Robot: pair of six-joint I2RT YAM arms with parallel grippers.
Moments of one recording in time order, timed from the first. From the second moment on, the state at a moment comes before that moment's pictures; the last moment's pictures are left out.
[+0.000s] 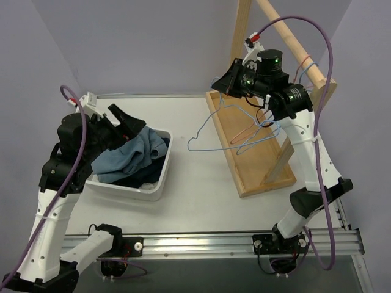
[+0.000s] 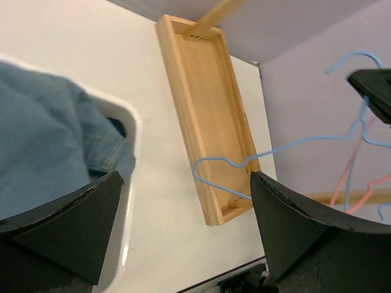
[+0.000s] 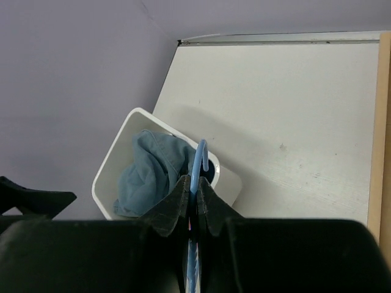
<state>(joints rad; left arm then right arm) -0.27 0.96 1.38 -0.73 0.09 -0.76 0.43 1.65 2.09 -0.76 -0.29 0.57</state>
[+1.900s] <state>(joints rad) -1.22 1.72 2.60 -1.35 -0.51 -0.30 0.69 1.82 2.14 -0.84 0.56 0.65</state>
